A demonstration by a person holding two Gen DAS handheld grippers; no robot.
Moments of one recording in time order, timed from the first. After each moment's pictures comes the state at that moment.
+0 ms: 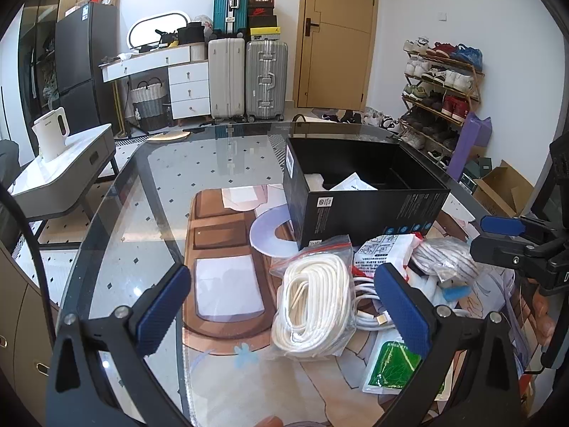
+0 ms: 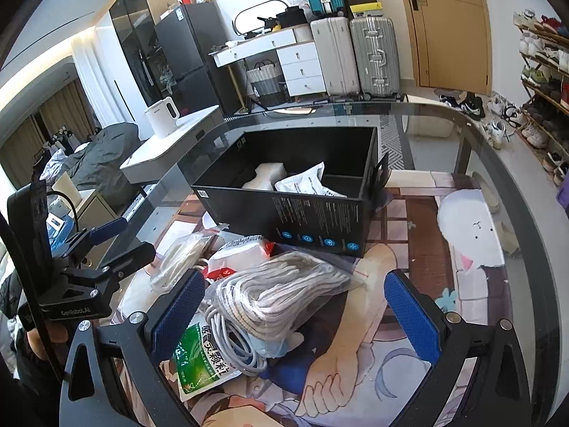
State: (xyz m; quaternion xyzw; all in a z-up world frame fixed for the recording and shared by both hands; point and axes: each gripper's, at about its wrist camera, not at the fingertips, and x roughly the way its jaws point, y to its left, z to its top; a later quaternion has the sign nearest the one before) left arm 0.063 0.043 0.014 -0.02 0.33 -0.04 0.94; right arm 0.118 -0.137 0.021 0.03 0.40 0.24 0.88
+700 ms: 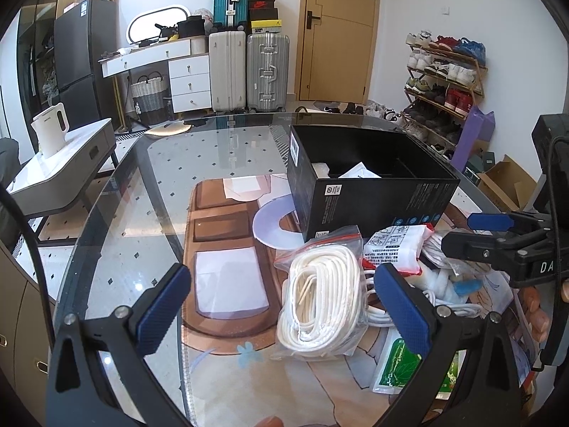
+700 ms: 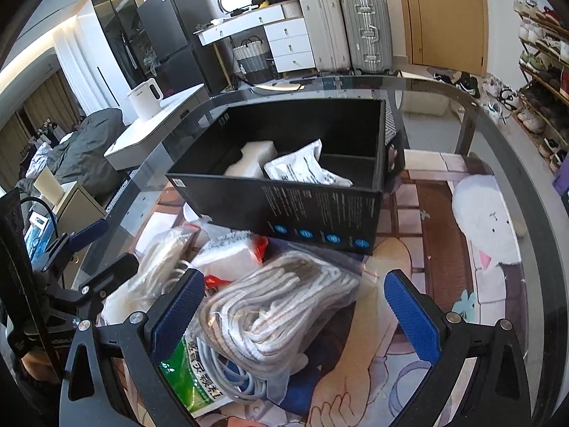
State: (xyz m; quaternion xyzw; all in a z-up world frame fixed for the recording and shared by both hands) left arm 0.071 0.042 0.003 -0.02 0.35 -0.04 0.94; right arm 0.148 -0.117 -0.001 0.02 0.45 0.22 0.86
